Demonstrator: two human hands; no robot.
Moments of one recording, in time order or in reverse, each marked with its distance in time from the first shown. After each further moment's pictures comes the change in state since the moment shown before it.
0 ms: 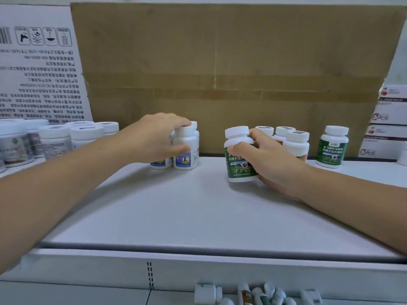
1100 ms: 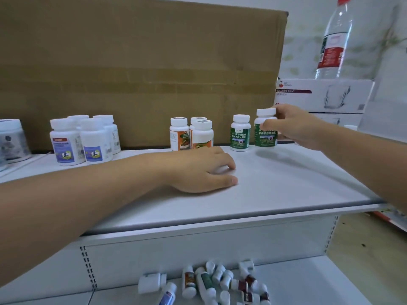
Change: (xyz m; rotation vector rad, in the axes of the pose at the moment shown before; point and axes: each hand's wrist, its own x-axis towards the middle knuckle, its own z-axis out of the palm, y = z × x) left_hand 0.040 0.232 0.026 -0.244 -0.385 0.412; right_hand -0.029 0.019 -0.242 -0.294 0.254 0.104
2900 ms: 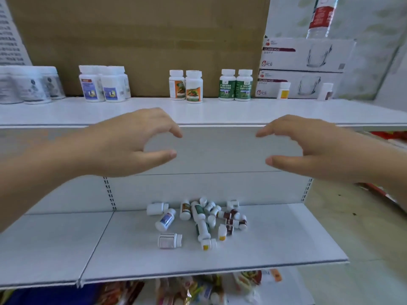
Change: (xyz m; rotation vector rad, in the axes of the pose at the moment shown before) left_hand -0.170 0.093 0.026 0.071 0.324 -0.063; right_hand -0.266 -0.005 -0.025 -0.891 -0.302 -0.367
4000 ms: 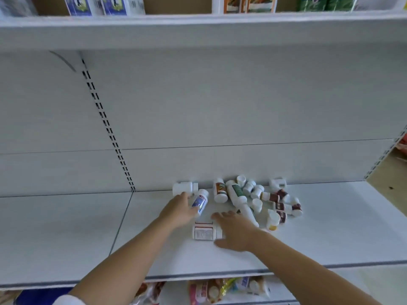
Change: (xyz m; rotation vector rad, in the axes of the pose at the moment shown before) left_hand -0.057 -0.165 0.417 -0.420 -0.391 -0.868; right_hand 0.152 -0.064 0.448 0.122 -0.511 -0.019
